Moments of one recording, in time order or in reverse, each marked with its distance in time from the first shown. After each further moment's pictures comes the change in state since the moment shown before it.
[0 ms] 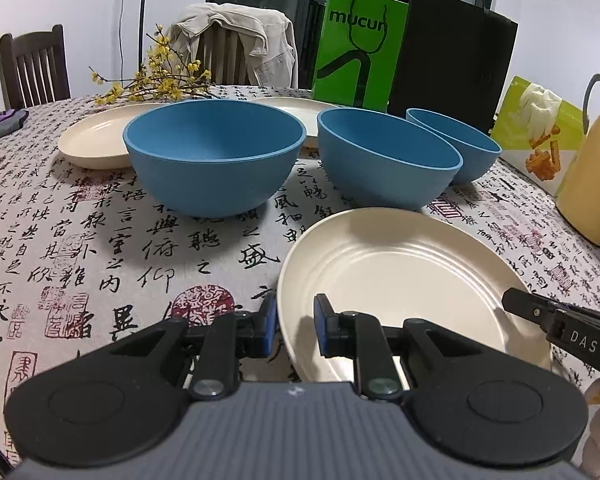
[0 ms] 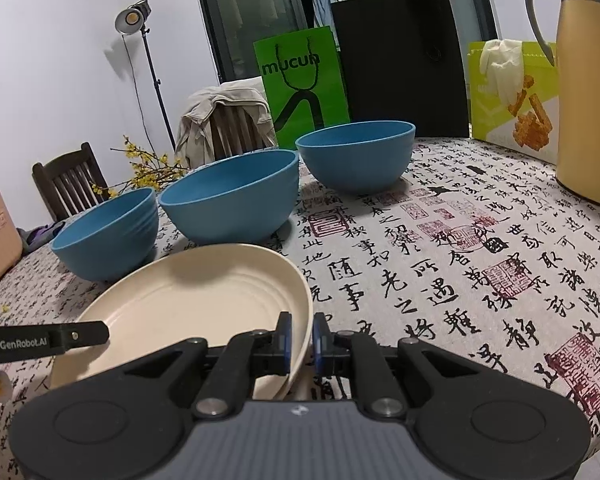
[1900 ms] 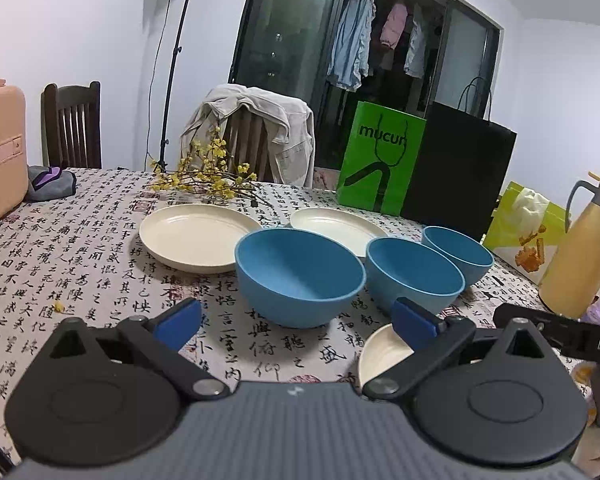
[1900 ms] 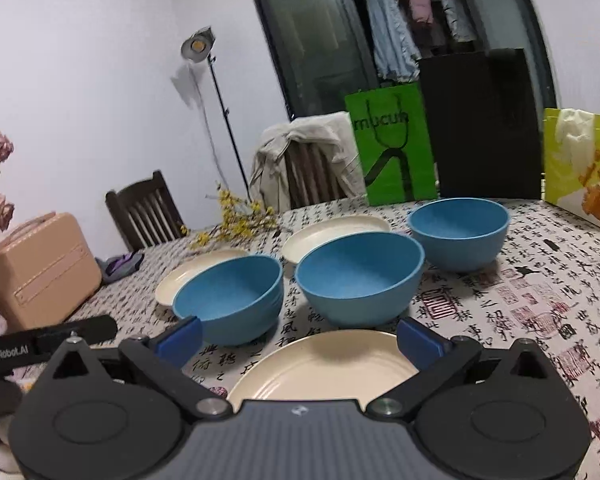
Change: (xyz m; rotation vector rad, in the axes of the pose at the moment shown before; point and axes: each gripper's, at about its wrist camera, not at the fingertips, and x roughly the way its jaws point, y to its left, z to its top) left arm -0.107 0.075 0.043 -0.056 -0.227 -0.012; right arm -0.050 0.085 0.064 -0.059 -0.067 0.178
